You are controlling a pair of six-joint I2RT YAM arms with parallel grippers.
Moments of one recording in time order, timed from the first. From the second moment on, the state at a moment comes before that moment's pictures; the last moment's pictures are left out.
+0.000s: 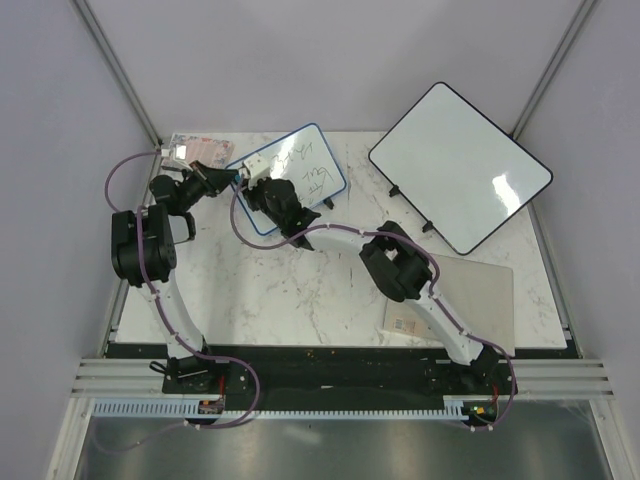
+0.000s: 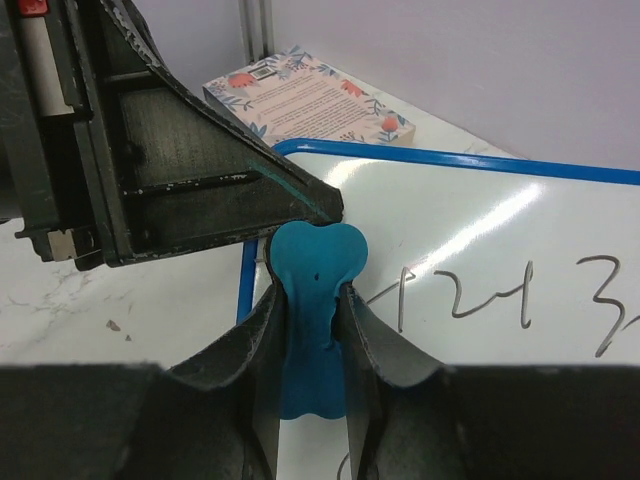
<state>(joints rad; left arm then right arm) 0.22 2.06 1.01 1.15 0.90 -0.81 0.89 2.49 1.94 0.53 0.18 -0.03</state>
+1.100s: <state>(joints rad) 0.22 2.04 1.01 1.08 0.83 -0.79 0.87 2.56 2.10 0.42 0.26 -0.01</state>
